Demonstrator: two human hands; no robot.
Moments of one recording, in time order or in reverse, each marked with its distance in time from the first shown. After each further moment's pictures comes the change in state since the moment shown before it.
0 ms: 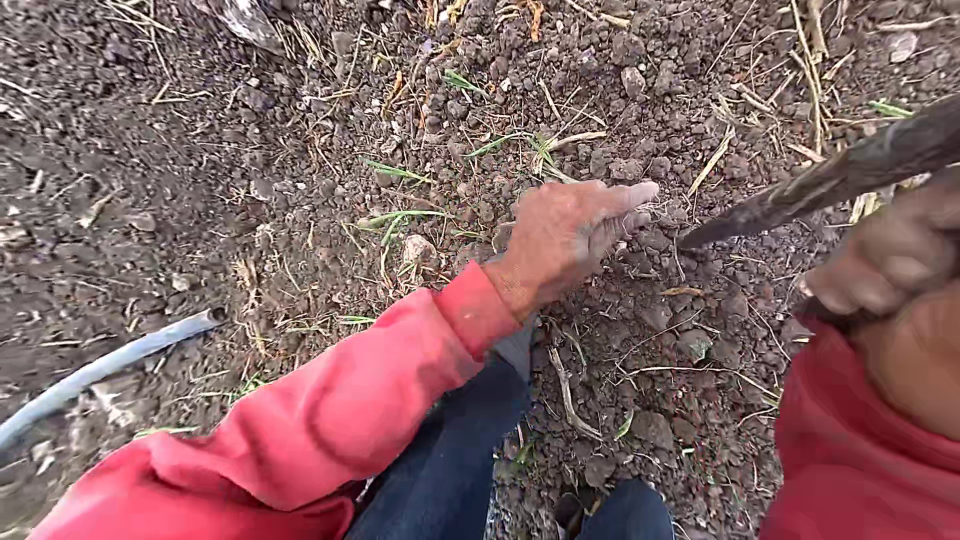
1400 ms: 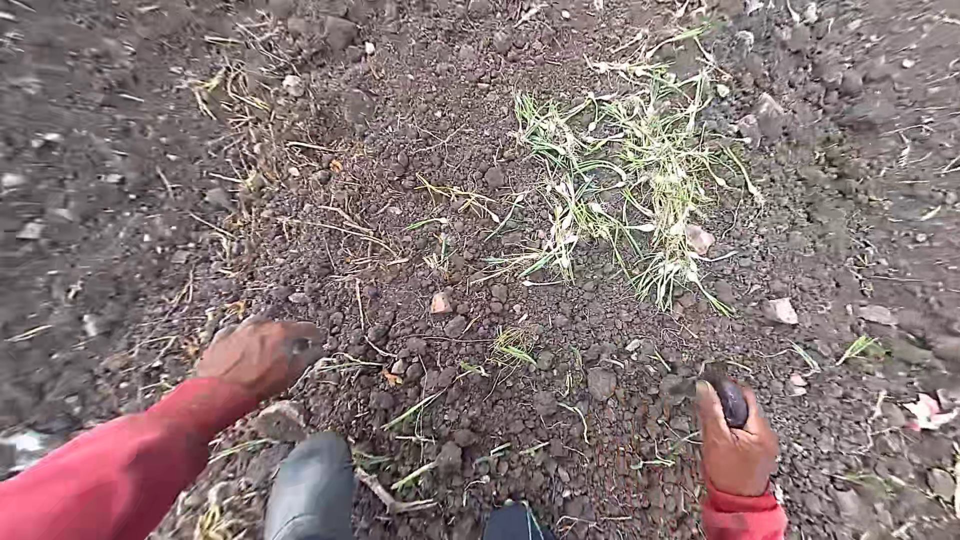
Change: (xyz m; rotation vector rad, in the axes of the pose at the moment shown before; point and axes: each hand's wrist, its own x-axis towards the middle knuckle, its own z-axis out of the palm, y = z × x) left_hand 0.077 0.248 0.041 0.971 -0.700 -0.105; right_hand -0.408 0.072 -0.384 -0.531 1.096 0.366
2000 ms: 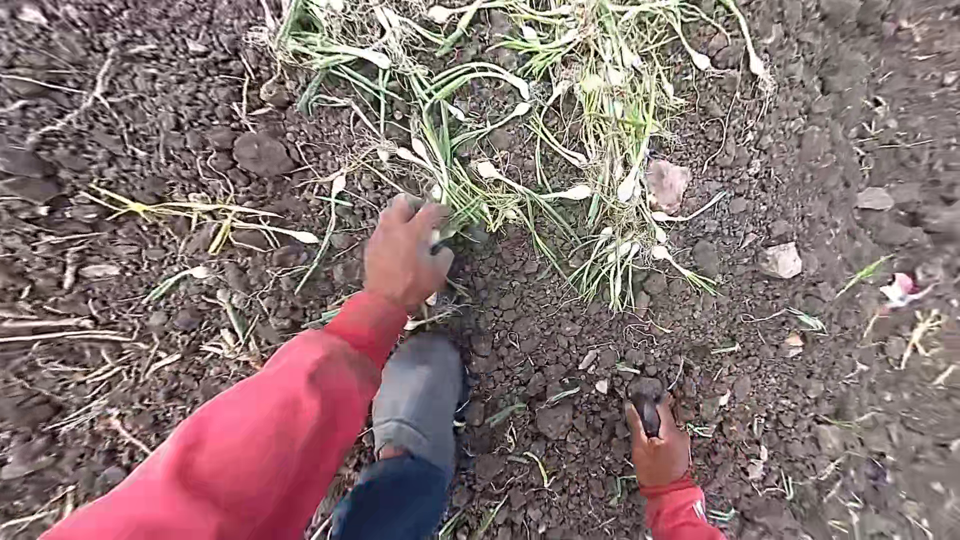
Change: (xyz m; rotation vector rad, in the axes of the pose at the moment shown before) left_hand 0.293 0.391 0.029 -0.324 0.278 0.475; right_hand -0.011 0.171 0.091 -0.440 -0.230 0.367
